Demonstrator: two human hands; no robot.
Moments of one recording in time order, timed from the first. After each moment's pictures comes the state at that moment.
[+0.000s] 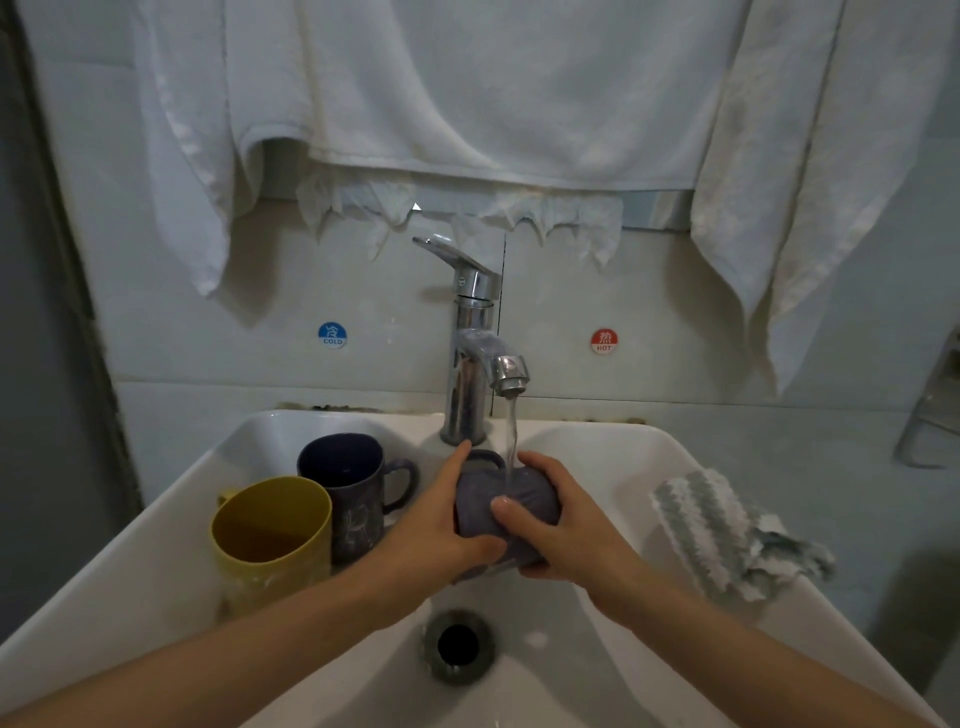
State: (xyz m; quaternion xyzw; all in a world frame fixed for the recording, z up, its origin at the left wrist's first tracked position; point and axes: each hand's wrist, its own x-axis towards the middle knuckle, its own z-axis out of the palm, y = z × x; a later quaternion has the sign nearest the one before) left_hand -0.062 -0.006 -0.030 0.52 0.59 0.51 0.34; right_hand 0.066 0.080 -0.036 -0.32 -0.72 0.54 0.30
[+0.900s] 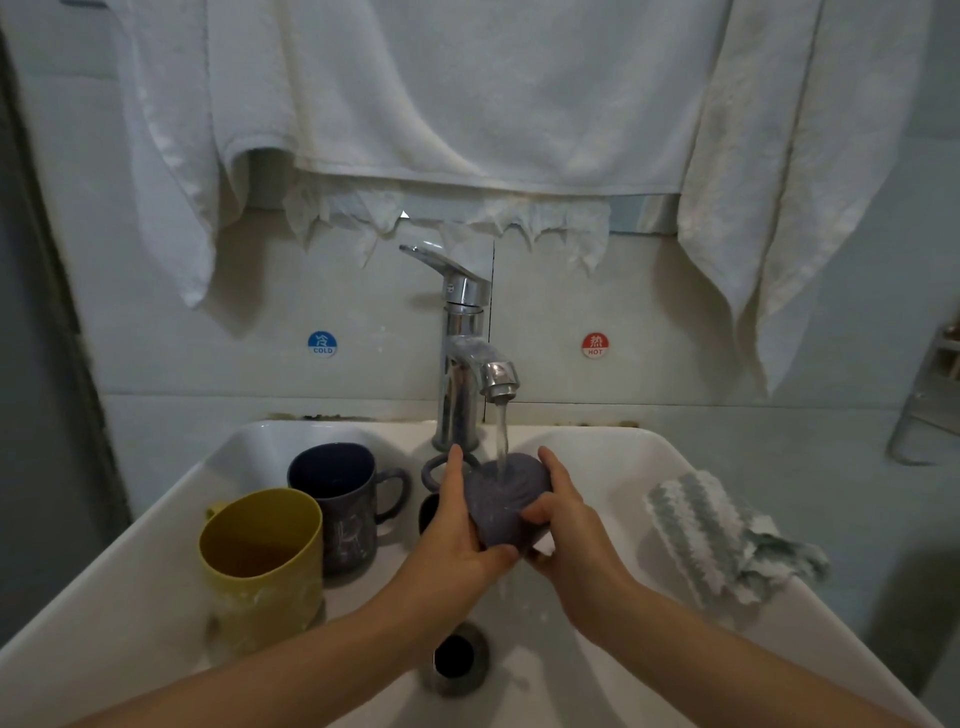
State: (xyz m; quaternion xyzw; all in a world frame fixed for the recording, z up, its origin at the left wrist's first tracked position) left_hand -0.040 -0.004 -0.033 0.48 0.58 0.55 0.36; right_hand 0.055 0.069 -0.026 -0.34 -0.52 0.67 0.40
